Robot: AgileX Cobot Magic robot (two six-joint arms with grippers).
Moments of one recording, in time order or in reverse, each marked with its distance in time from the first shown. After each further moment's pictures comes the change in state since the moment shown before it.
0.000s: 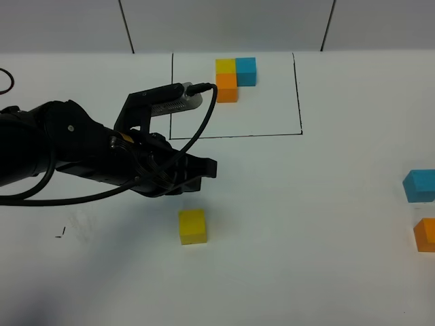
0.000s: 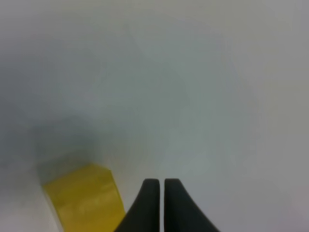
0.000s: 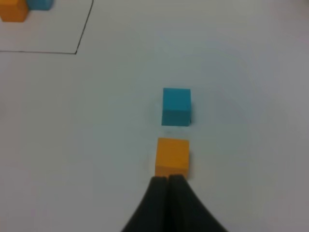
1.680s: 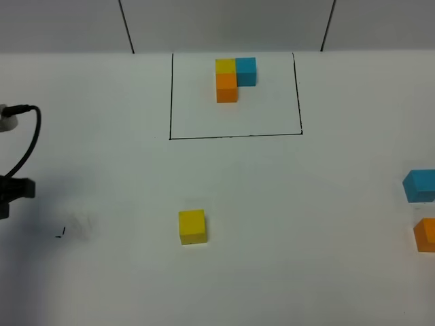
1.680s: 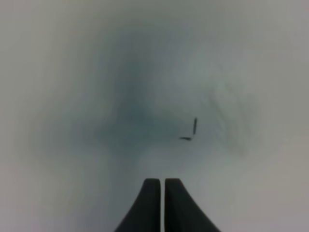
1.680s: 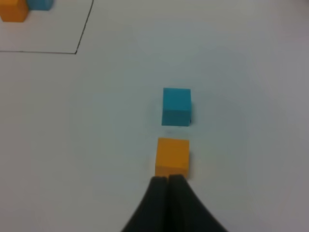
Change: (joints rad) left arm 0.626 -0.343 0.221 0.561 0.288 -0.119; right arm 0.000 0.000 0.000 0.000 0.000 0.000
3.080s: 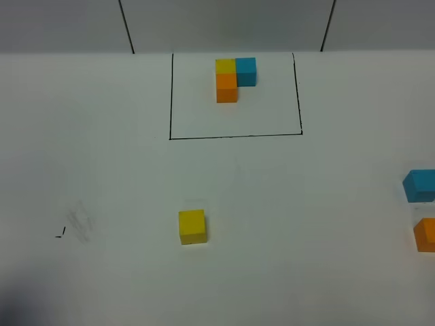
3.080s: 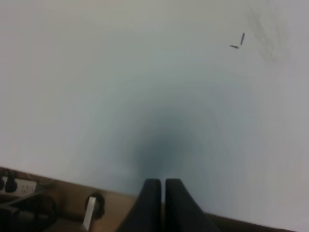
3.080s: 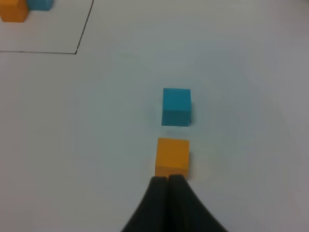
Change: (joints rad) left arm 0.153 -0.837 0.143 0.065 0.463 -0.004; right arm 0.000 0.000 0.000 0.000 0.000 0.000
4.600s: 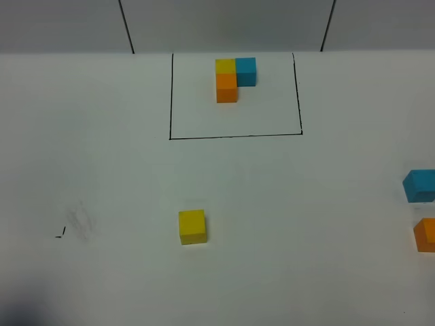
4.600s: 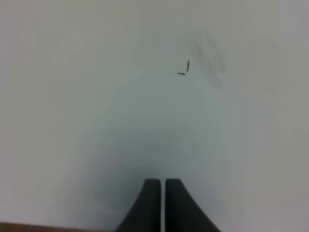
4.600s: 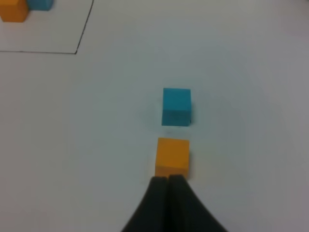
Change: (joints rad) left arm -0.081 -0.112 0.033 -0.072 -0.054 0.024; right arm 0.000 0.000 0.000 0.000 0.000 0.000
